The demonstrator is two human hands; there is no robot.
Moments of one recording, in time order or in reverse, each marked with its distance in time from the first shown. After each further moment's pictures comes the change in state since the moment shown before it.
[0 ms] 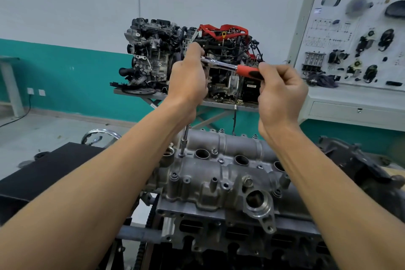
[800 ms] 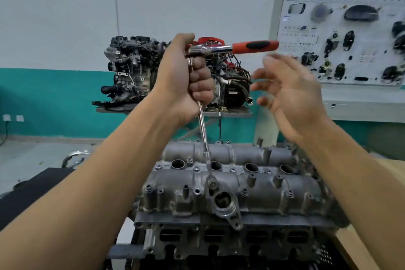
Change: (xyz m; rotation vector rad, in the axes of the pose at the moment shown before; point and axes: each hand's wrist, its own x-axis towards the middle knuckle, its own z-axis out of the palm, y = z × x) left_hand -0.029 0.047 0.048 -0.386 -0.366 -0.283; right_hand 0.009 -0.086 -0.068 -0.079 -0.289 0.142
